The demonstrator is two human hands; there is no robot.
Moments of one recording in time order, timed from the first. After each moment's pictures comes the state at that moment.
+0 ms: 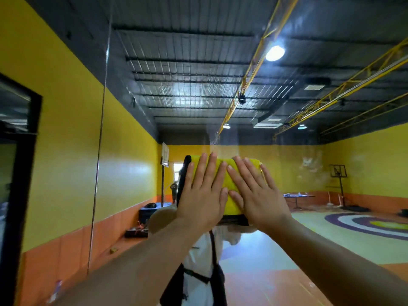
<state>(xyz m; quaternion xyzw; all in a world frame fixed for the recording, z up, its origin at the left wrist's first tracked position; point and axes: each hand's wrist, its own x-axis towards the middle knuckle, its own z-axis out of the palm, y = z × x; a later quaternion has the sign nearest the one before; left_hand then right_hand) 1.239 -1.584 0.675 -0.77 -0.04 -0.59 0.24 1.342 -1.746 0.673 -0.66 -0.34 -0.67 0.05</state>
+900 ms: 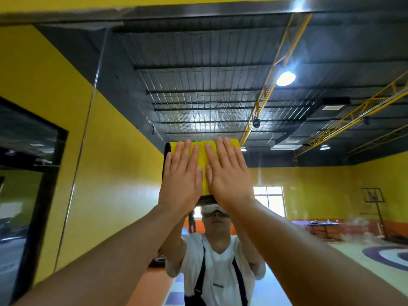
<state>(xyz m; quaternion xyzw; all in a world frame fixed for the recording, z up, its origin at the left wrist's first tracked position) 1.268 -1.614 0.851 -0.72 -0.07 -0.68 0.16 1.355 -1.738 0.863 -0.62 -0.34 -0.68 0.19</state>
